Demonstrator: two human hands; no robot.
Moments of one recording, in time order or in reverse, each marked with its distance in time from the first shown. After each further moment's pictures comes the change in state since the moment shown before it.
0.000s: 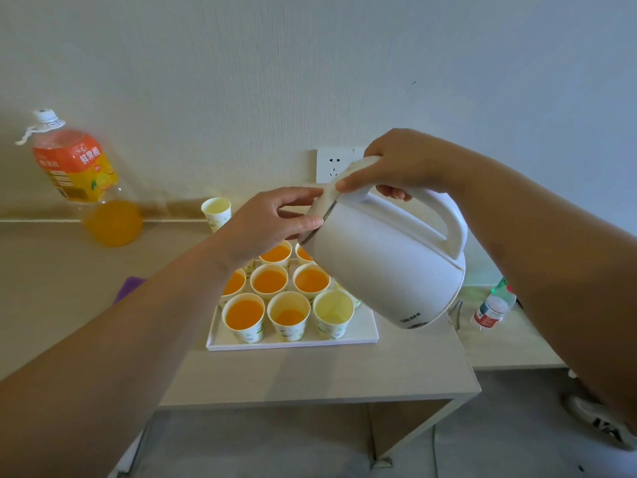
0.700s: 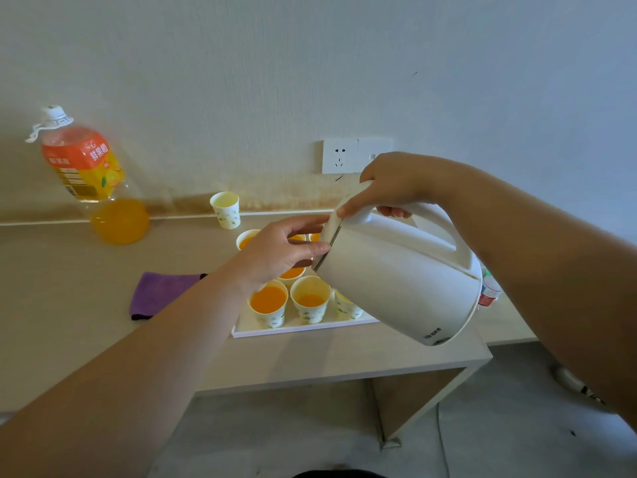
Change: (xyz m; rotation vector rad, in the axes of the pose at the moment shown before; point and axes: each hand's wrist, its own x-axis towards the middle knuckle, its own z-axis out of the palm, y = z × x) left_hand -0.042 -0.040 -0.007 -0.210 -0.115 -0.123; right_hand -0.022 -0.046 0.040 -0.171 -0.150 0.104
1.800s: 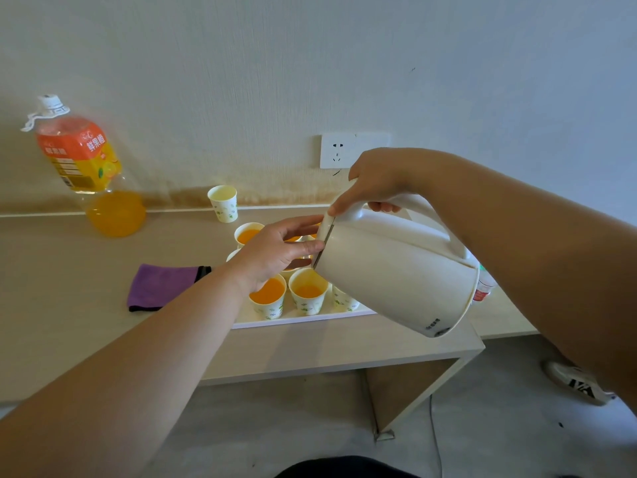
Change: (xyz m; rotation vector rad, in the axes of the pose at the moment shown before) left_hand -0.005 -0.014 0.002 -0.131 0.013 -0.049; right_hand 0.008 -0.012 0.005 -0.096 -0.051 0.036
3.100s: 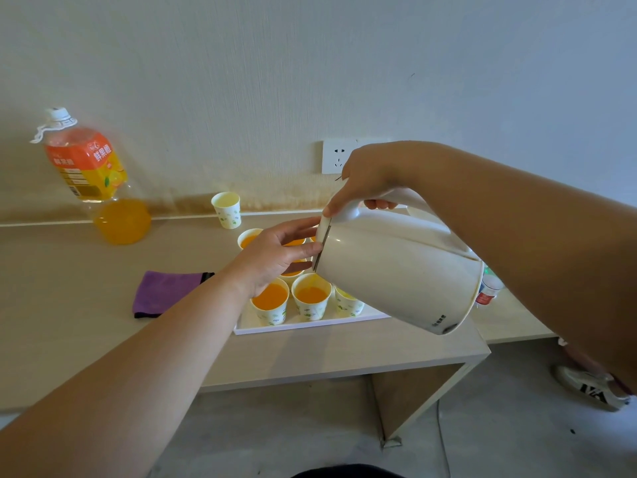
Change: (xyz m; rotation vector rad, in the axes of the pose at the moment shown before) left_hand -0.004 0.006 0.000 -0.054 0.015 -0.002; right_hand 0.008 -0.009 -0.009 -0.026 0.005 0.017
